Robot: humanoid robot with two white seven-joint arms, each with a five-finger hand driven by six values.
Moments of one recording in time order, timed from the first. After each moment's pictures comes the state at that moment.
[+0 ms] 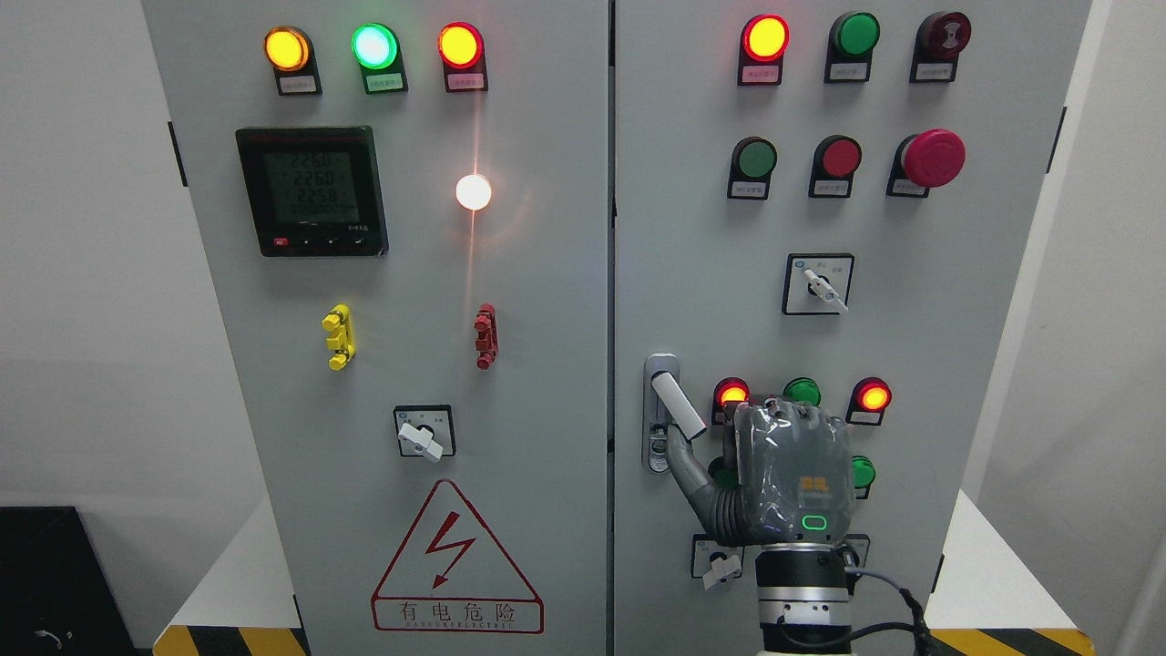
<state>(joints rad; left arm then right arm) -0.04 -0.11 -0.13 -0.05 0.14 -0.06 -0.06 -0.45 0.14 0.24 -1.73 1.39 0.25 -0.19</state>
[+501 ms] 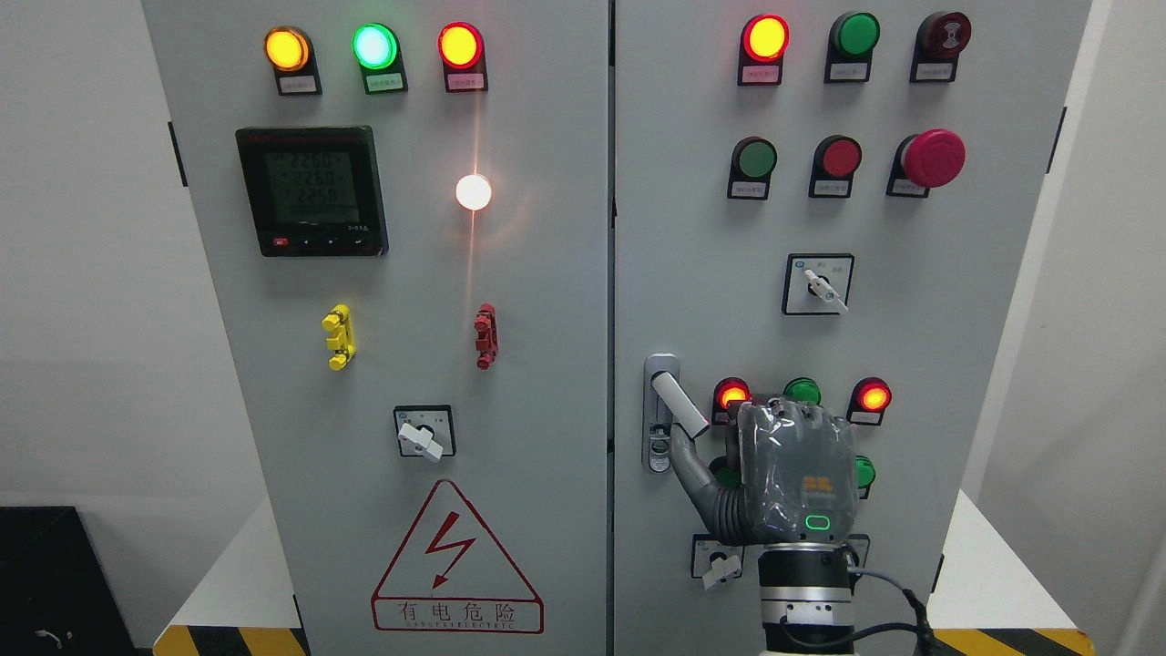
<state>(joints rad) -0.04 -0.11 -0.13 -0.05 0.14 -0.06 -0.06 -0.45 0.14 0.24 -1.74 1.39 0.25 -0.19</state>
